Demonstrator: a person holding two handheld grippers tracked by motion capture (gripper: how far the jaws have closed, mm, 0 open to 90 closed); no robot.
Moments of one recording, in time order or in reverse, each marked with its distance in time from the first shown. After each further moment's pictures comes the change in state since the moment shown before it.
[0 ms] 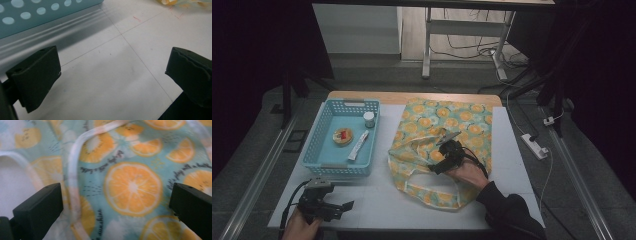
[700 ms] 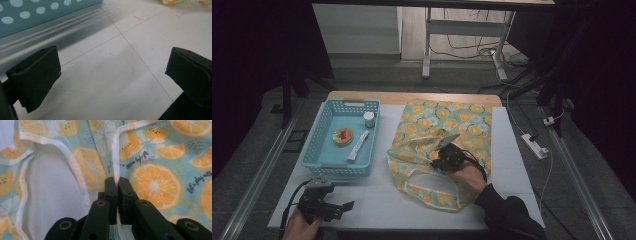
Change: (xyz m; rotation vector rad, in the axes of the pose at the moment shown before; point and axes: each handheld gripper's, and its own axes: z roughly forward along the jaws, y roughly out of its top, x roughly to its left) left arm 0.000 0.000 0.001 0.005 0.002 0.000; right arm 0.012 0.002 -0.016 0.025 0.112 -0.063
